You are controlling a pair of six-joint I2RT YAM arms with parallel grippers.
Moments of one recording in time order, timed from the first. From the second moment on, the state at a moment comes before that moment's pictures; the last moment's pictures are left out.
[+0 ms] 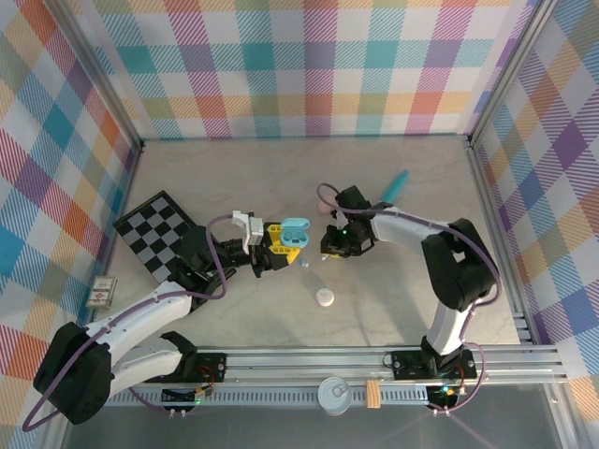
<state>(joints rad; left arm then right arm) -0.57 1.05 0.49 0.73 0.82 -0.18 0.54 1.76 1.10 -0.54 -0.37 0.60</state>
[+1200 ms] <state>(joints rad) -0.57 1.20 0.46 0.72 0.47 0.02 0.64 1.44 1.21 -0.86 -0.06 0.70</state>
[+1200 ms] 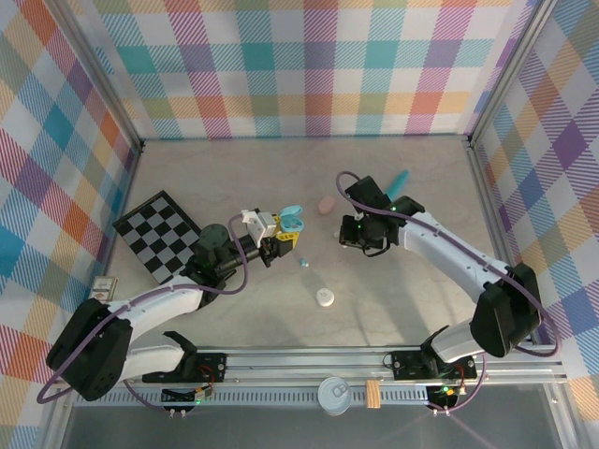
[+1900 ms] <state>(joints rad) -0.57 1.23 0.44 0.76 0.47 0.05 0.80 1.51 1.48 -0.79 -0.20 0.64</state>
